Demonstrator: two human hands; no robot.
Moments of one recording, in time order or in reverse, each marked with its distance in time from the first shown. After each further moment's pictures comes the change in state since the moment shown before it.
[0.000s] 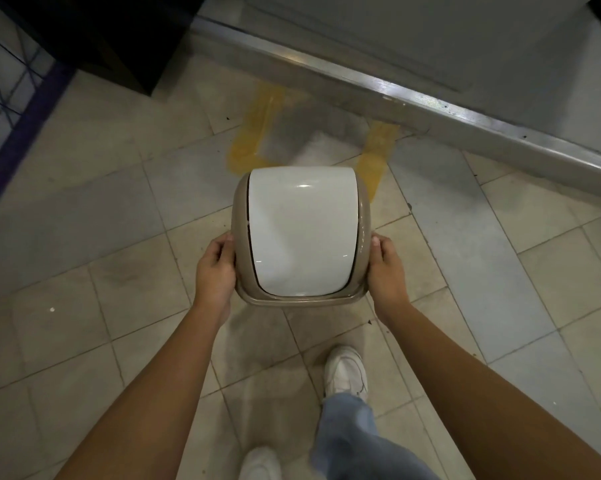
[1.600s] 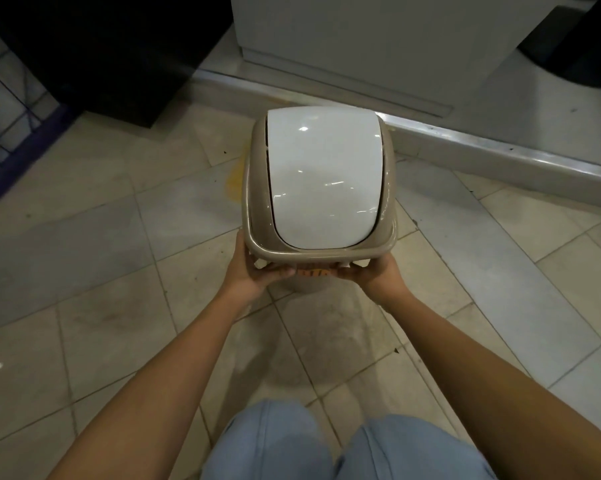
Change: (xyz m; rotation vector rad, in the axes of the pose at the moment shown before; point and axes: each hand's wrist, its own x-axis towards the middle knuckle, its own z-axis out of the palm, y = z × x) left_hand 0.076 -0.072 0.013 0.031 -0.470 0.385; right_hand 0.034 0.064 0.040 -0.117 -0.146 -0.425
